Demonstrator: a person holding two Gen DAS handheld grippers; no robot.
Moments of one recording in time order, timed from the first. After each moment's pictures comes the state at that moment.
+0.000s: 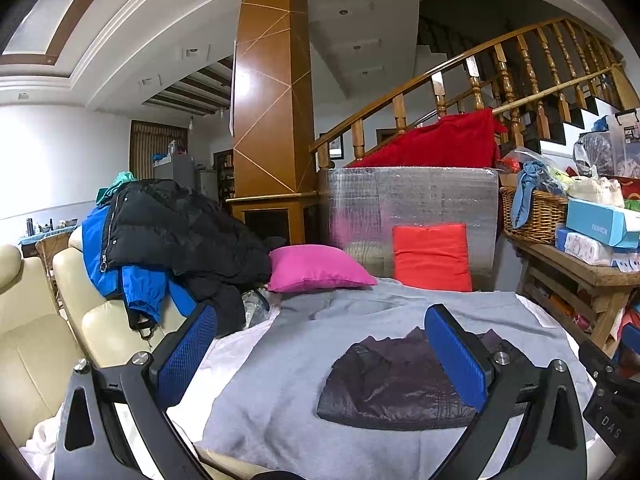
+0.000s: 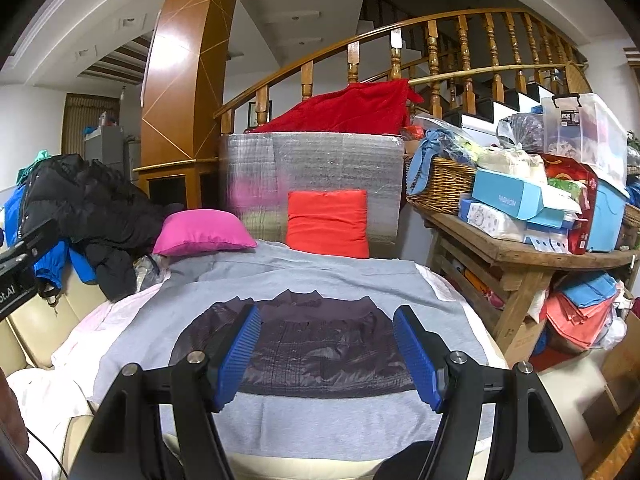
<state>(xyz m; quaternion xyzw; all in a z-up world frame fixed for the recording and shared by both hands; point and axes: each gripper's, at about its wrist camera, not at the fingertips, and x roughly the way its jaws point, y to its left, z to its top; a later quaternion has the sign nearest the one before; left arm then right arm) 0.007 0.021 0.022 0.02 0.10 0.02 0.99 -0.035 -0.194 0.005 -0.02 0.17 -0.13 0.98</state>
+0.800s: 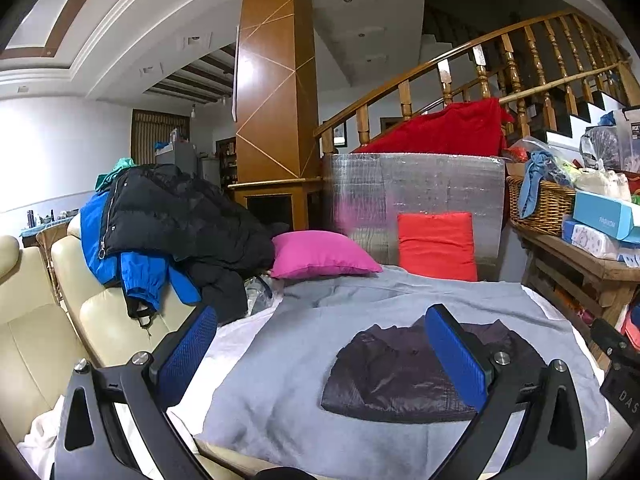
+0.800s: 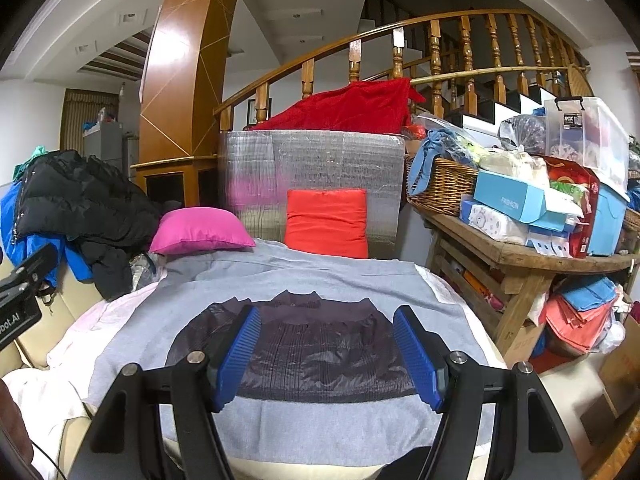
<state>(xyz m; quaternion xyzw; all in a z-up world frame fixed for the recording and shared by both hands) 0.026 0.028 0.007 0.01 0.12 0.03 0.99 -0.018 -0.198 0.005 -0.02 0.18 -0.12 0.98</state>
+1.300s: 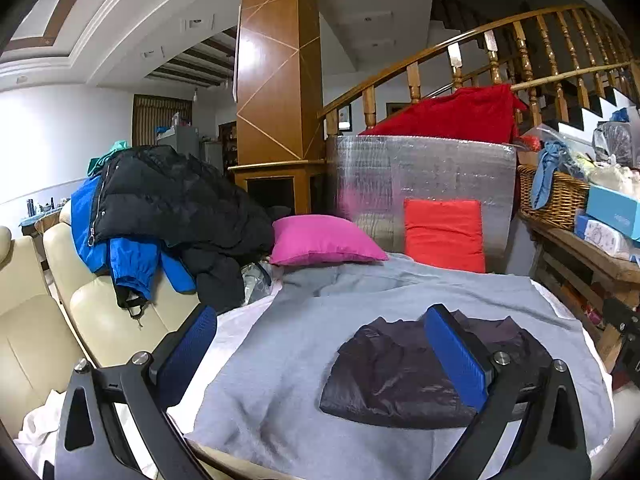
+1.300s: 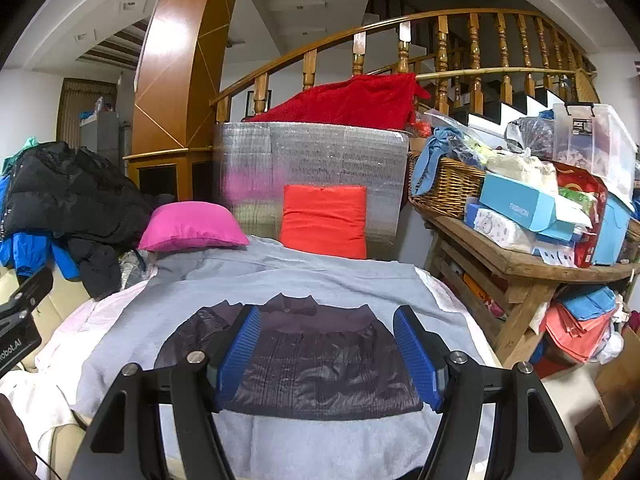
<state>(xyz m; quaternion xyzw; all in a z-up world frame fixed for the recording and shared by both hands) 0.081 0.029 -0.009 0.01 0.15 0.04 0.99 0.042 -0.206 0.012 -0.04 0.19 -0.13 0.97</state>
